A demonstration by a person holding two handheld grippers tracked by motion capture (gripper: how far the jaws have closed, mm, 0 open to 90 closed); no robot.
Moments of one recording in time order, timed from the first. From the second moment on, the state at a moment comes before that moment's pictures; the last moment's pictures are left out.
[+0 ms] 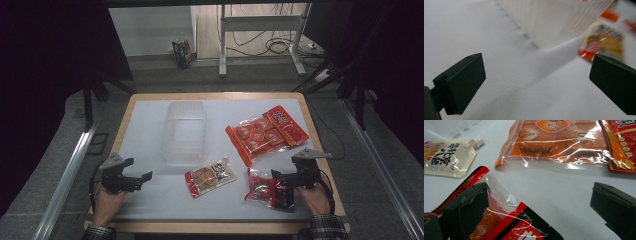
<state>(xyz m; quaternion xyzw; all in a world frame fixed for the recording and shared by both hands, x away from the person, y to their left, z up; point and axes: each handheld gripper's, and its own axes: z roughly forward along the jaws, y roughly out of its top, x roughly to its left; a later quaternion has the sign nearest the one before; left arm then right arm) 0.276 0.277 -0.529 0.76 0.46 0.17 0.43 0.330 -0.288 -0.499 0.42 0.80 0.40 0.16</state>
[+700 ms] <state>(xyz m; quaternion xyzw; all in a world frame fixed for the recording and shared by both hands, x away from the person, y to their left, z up) 0.279 0.264 -0.535 0.79 0.44 0.20 0.38 0.340 -0.277 -0.506 0.41 0.81 0.38 0.16</state>
